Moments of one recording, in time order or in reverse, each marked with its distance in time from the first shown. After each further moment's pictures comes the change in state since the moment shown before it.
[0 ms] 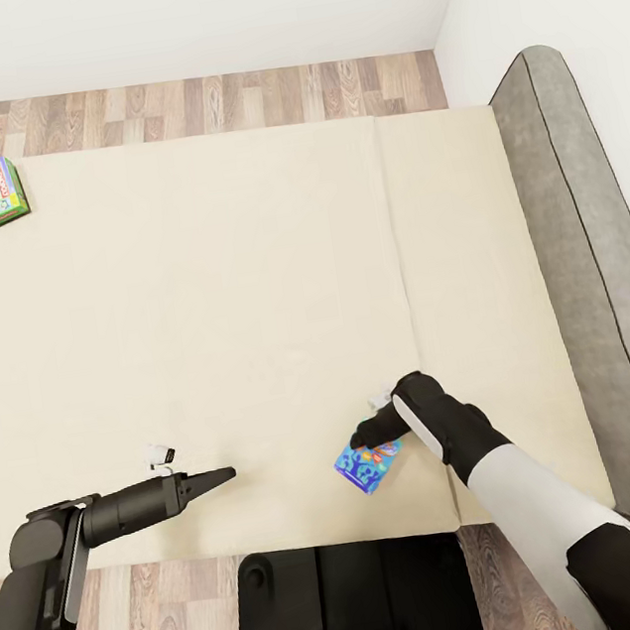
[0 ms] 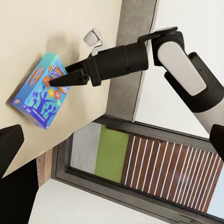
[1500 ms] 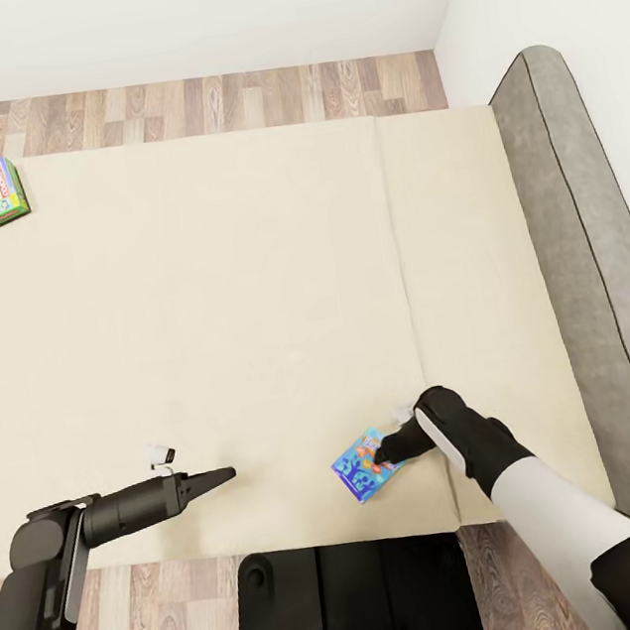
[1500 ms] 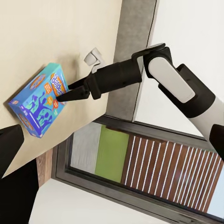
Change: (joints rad) left arm 0.000 0.000 -0.001 0.001 0.000 -0.001 0.001; right arm 0.049 -0.071 -0.003 0.021 -0.020 0.000 0.003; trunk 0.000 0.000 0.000
